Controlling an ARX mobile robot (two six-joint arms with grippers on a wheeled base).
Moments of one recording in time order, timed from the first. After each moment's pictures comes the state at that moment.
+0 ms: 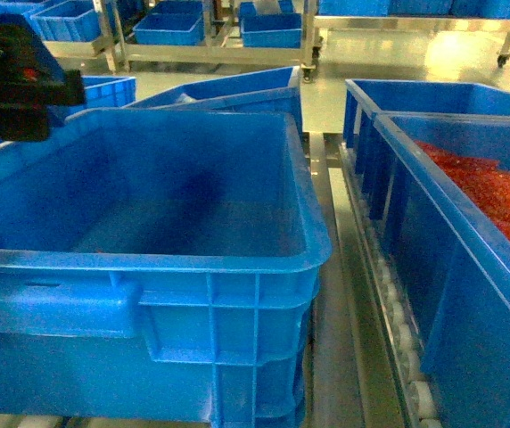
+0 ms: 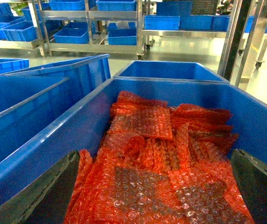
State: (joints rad) left arm -0.26 1.46 0.60 0.73 -0.31 0.03; right arm 0.00 0.00 0.01 0.00 0.00 0.00
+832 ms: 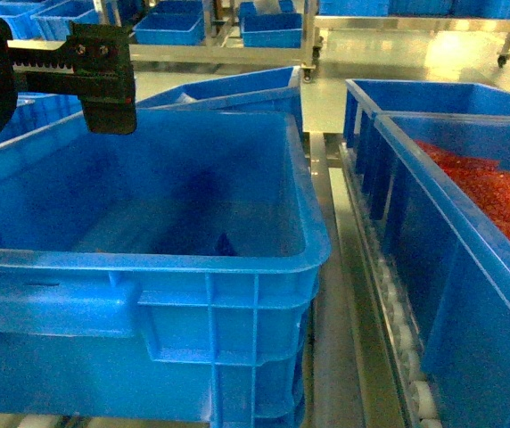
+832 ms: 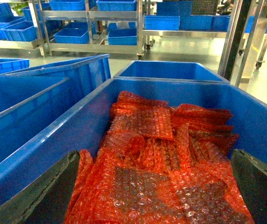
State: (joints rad) left arm -0.30 1.53 0.68 0.73 -0.29 0.03; right arm 0.00 0.00 0.01 0.00 0.00 0.00
